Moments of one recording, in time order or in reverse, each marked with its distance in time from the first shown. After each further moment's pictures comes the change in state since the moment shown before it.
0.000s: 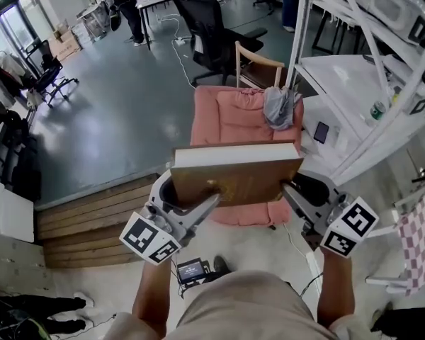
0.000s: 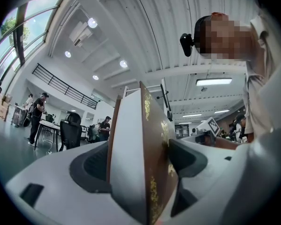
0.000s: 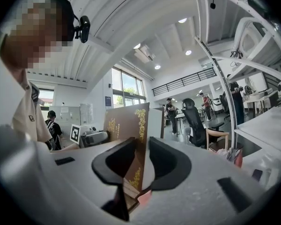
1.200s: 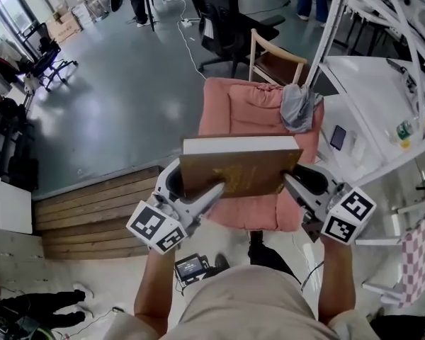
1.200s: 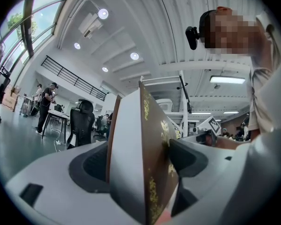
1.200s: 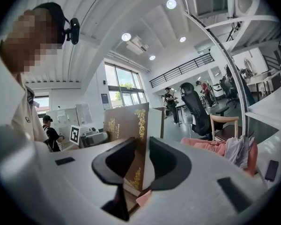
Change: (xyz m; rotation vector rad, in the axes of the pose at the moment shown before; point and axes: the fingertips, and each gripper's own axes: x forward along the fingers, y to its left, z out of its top) left arm 0.048 0.134 -0.062 -0.087 0.091 0.071; right arm 0.125 -0.090 -0.041 0.121 0.092 0.028
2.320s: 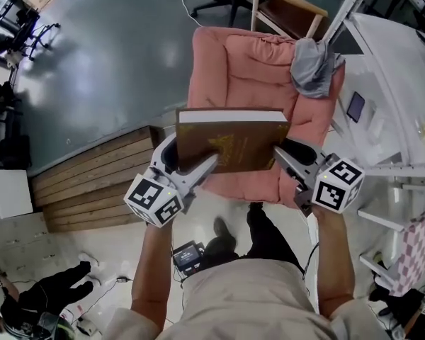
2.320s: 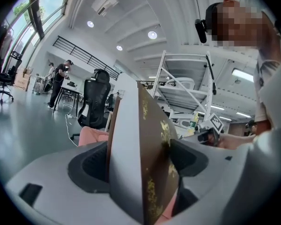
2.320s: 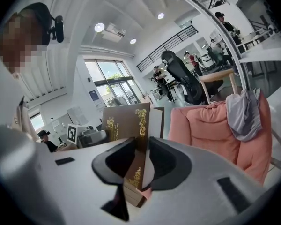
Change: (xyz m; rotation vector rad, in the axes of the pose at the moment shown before) left arm 0.070 0.111 -0.156 -0.155 0.229 0.105; right arm 0.098 -0.134 -0.130 0.257 0.190 0.008
